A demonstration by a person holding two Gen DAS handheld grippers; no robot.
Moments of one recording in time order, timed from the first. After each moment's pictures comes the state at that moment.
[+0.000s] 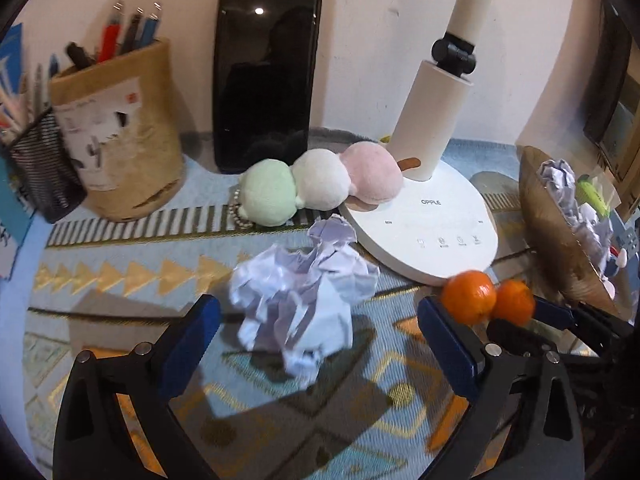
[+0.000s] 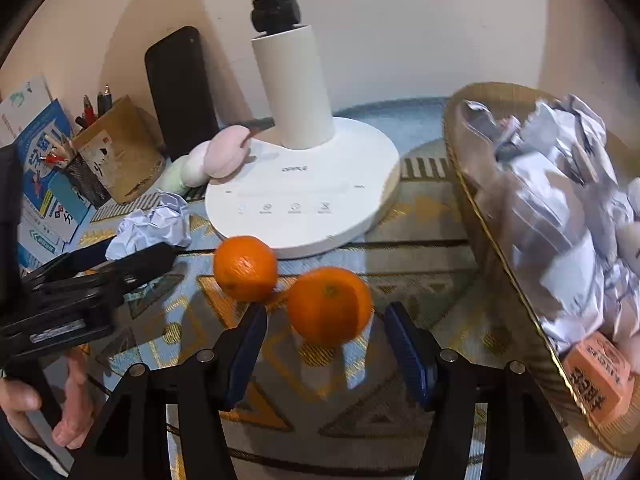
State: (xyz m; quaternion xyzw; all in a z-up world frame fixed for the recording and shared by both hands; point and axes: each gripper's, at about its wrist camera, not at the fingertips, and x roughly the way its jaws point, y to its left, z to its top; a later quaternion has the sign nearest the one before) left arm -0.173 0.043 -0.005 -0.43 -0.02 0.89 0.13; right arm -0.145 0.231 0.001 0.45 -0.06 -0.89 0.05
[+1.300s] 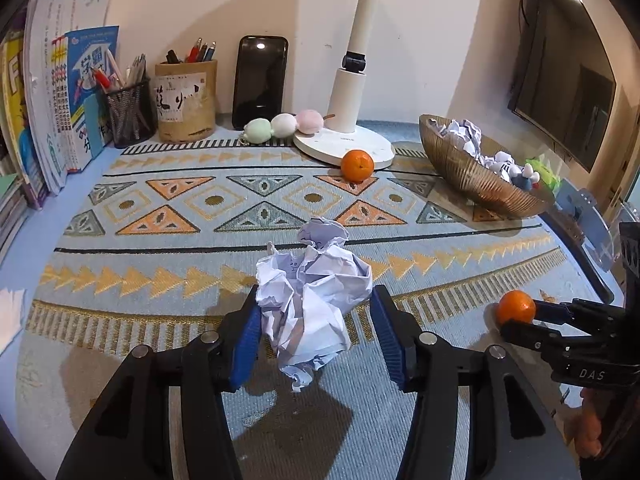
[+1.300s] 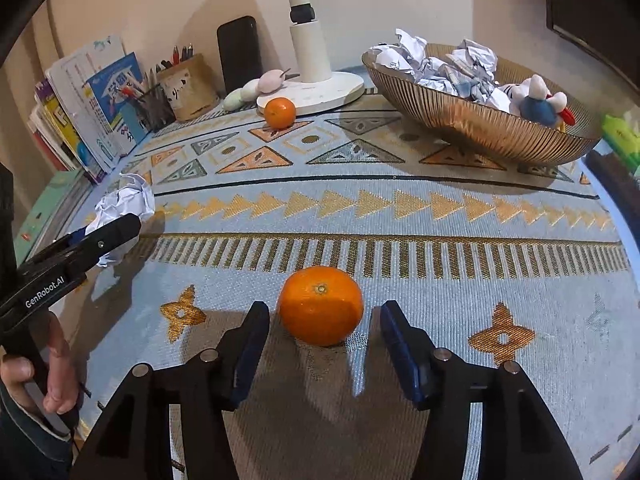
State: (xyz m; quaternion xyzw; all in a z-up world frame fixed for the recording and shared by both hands) left arm 0.033 0.039 0.009 -0.36 -0.03 0.92 0.14; right arm 0.057 0.267 0.000 0.45 -0.04 -0.89 0.08
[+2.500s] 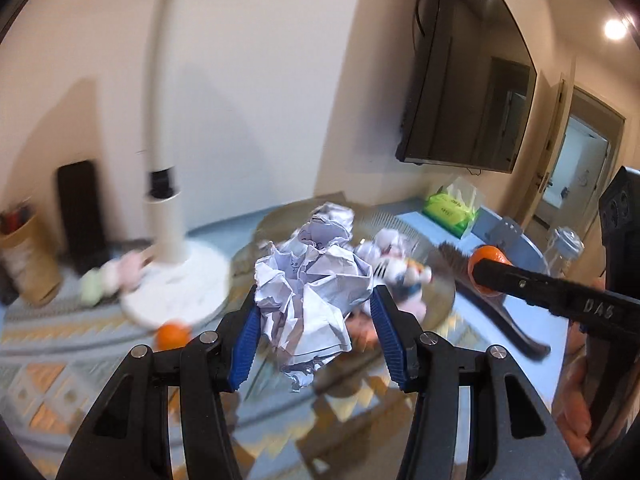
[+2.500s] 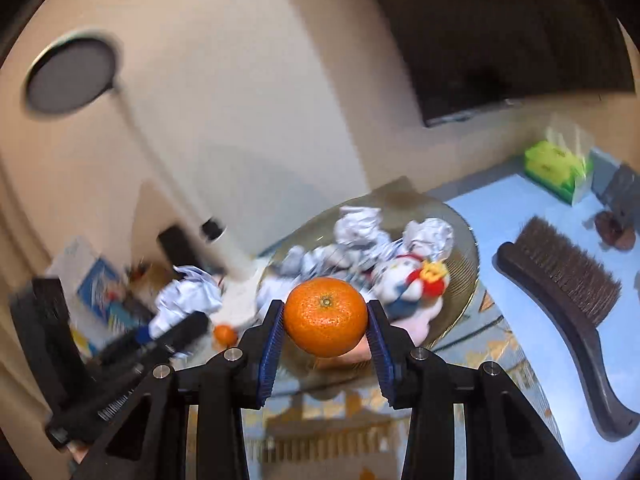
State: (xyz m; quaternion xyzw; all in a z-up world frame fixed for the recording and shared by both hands) left arm -0.064 0.208 0.114 -0.30 0.00 0.90 0.30; right arm 0.003 0.417 0.130 0.31 -0.22 -0.93 0.00
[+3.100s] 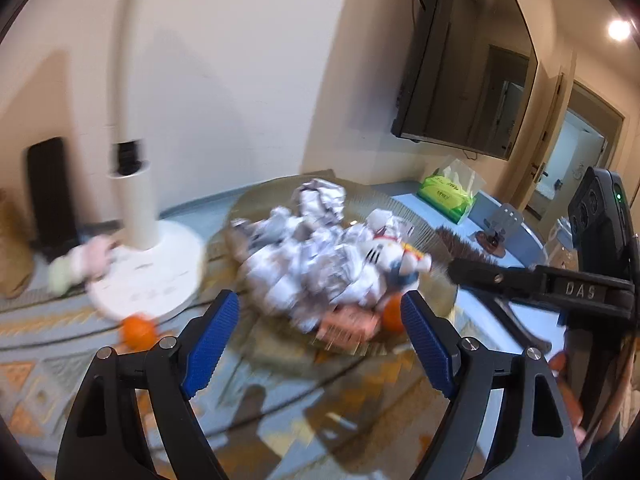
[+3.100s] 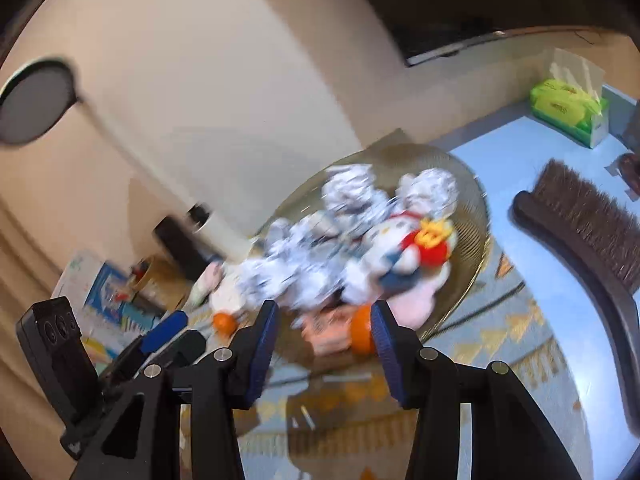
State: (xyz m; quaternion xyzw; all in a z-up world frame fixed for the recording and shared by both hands) left arm -0.057 0.206 0.093 -0.33 0.00 0.89 0.31; right arm -0.005 0.429 0.097 0.35 -0.26 -0.90 0.04
